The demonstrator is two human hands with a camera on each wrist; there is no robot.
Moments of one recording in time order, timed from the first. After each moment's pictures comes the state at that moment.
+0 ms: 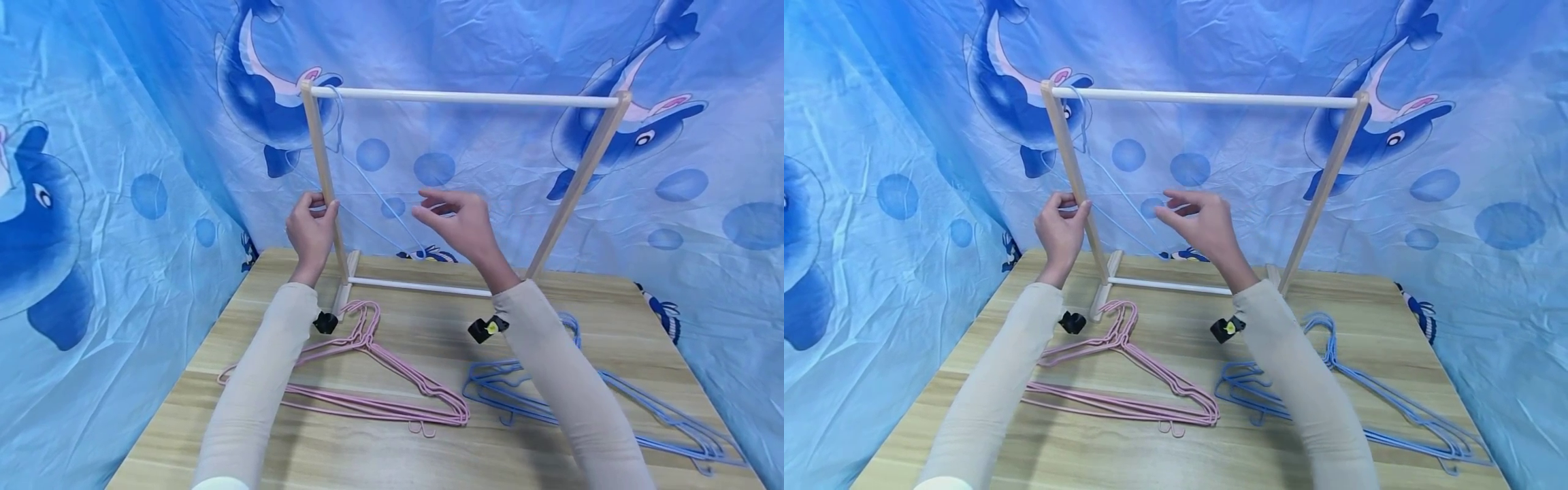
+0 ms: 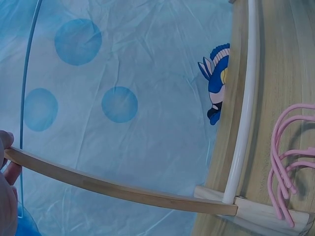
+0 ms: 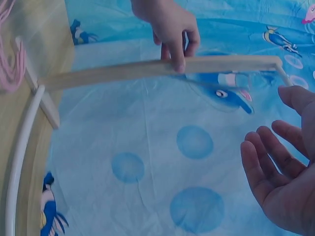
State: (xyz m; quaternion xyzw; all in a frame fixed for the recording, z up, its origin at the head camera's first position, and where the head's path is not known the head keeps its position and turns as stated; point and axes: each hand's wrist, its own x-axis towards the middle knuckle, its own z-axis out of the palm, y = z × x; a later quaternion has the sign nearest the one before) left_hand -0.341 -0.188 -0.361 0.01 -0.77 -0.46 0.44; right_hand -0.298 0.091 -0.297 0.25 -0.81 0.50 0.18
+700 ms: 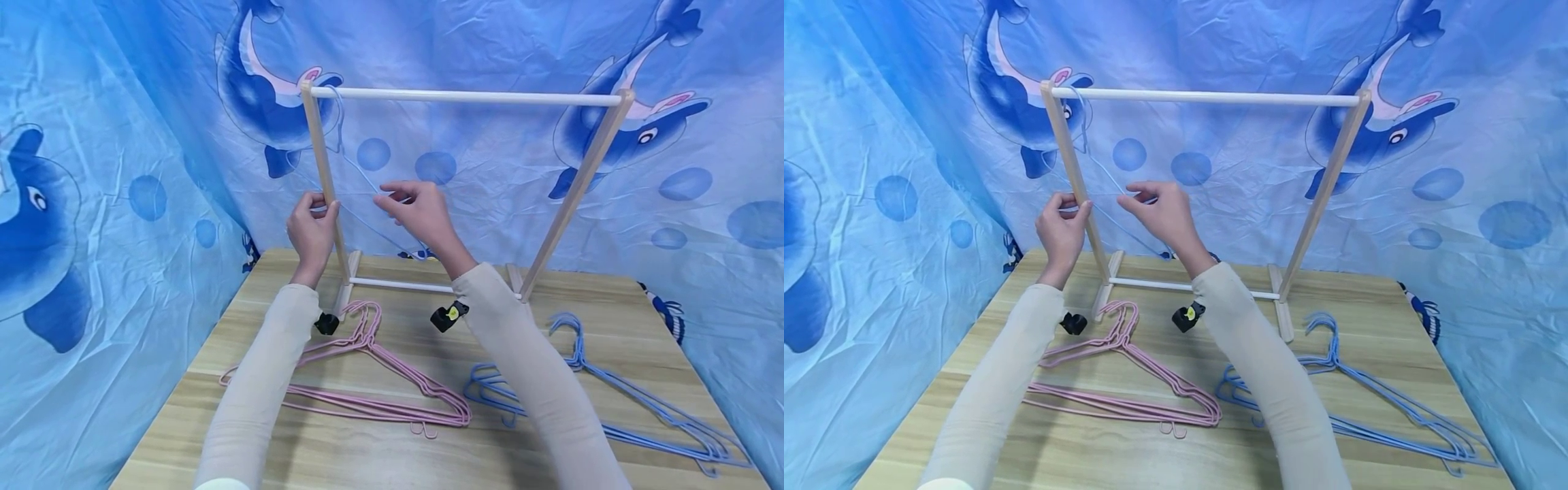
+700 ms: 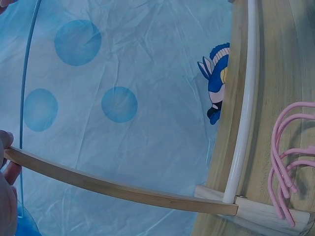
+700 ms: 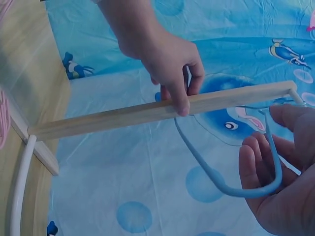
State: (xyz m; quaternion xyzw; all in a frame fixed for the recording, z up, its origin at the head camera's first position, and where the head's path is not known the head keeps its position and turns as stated) left_hand -0.340 -0.187 -0.362 -0.01 -0.76 -0.46 0.45; right_hand -0.310 0.031 -0.285 0.24 -0.80 0.54 0.12
